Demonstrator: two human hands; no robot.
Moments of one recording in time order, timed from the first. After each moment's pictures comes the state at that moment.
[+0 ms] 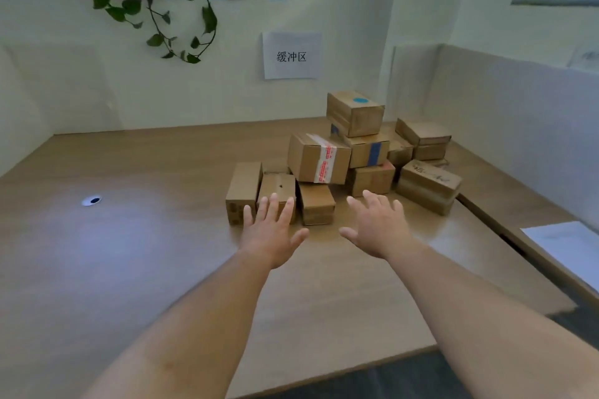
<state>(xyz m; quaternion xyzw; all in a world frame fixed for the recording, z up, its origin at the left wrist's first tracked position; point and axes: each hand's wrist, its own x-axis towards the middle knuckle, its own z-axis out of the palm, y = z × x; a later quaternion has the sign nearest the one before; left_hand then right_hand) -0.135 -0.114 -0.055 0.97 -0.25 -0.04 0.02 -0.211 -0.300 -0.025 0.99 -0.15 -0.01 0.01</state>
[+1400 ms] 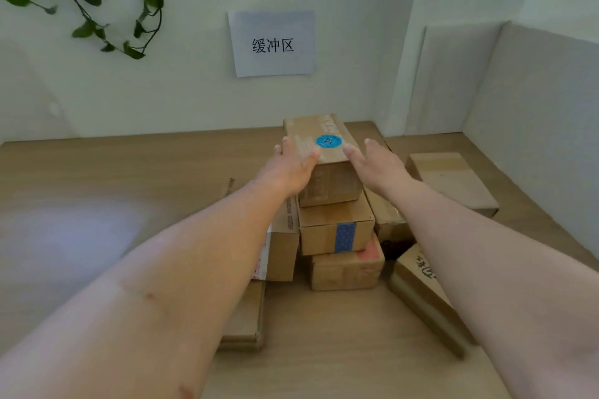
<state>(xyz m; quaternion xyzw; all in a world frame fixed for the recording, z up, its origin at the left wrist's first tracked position) 0.172 -0.448 0.018 0.95 -0.09 -0.09 0.30 0.122 -0.602 0.027 0.94 -0.16 0.05 -0.30</state>
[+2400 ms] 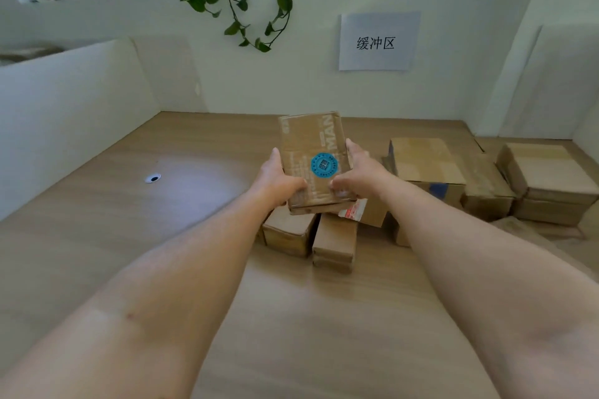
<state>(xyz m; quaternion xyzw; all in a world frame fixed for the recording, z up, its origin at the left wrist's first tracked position) 0.024 -0.230 0.011 0.87 0.06 -0.03 0.48 0.026 -0.410 0.024 0.90 0.03 -0.08 -0.42</state>
